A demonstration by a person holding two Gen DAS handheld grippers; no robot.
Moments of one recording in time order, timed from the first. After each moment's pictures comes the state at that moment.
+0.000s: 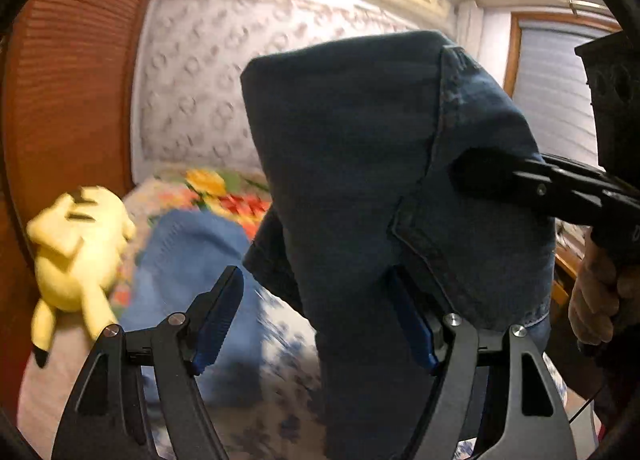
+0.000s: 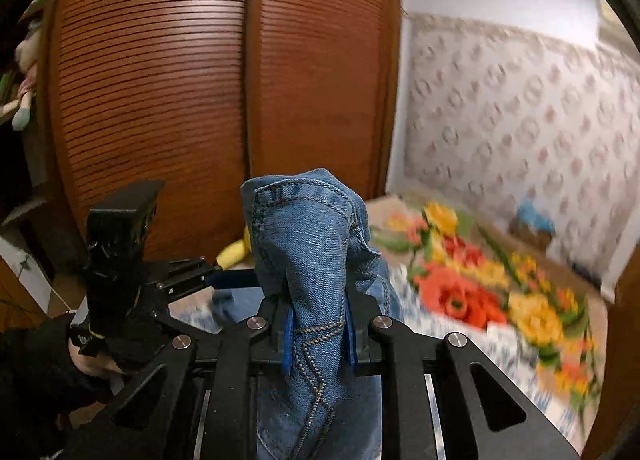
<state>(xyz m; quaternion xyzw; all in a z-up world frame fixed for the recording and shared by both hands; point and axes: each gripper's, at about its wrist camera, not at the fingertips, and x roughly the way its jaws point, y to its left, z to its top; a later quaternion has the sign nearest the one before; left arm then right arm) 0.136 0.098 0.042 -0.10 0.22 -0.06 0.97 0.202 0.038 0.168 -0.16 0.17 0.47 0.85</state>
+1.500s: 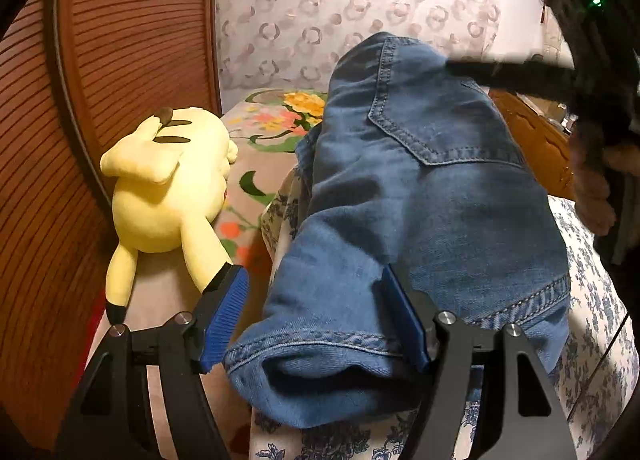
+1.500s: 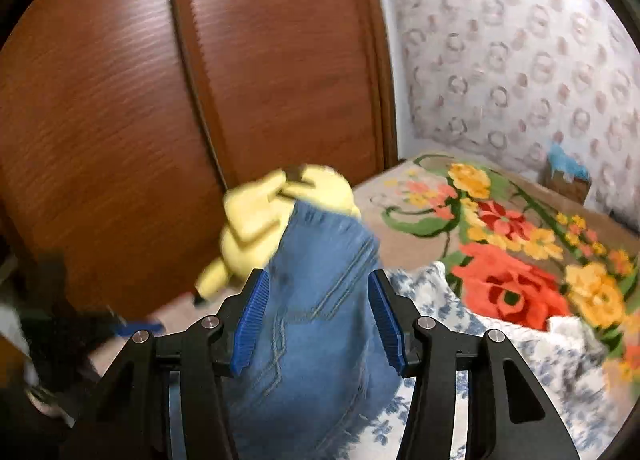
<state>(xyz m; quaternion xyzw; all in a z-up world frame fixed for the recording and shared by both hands) 0.180 0.218 -0.056 -0.07 0.37 0.07 0.92 0.393 0.177 0.069 -0.12 0.27 0.47 0.83</state>
